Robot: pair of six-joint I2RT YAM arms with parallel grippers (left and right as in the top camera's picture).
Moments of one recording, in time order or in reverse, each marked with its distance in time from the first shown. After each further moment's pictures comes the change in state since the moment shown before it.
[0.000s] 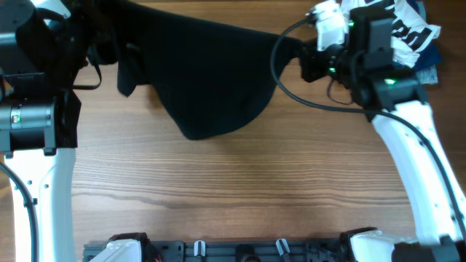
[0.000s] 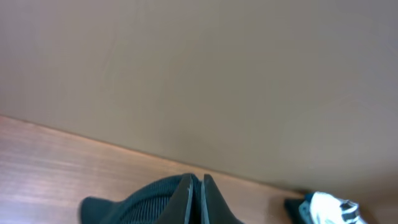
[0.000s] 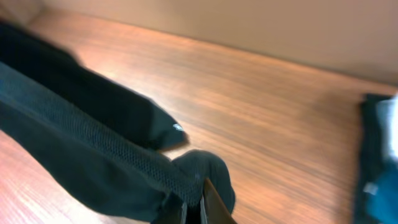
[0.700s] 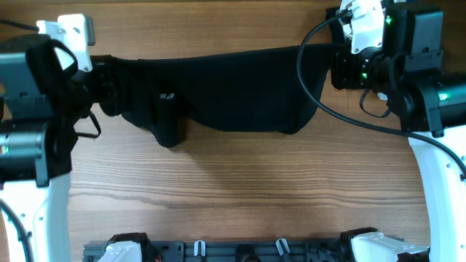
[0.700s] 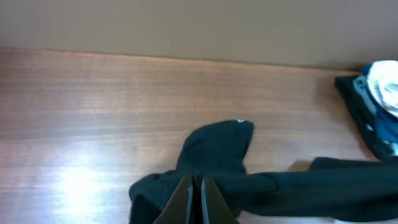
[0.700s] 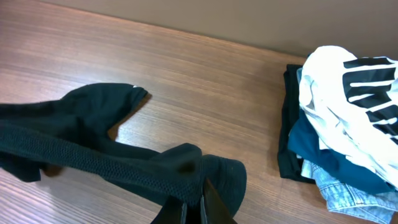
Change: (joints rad) left arm -0.007 -0.082 0.009 -0.484 -0.010 0.320; right arm -0.018 -0.052 0.241 -0.369 0.166 -0.023
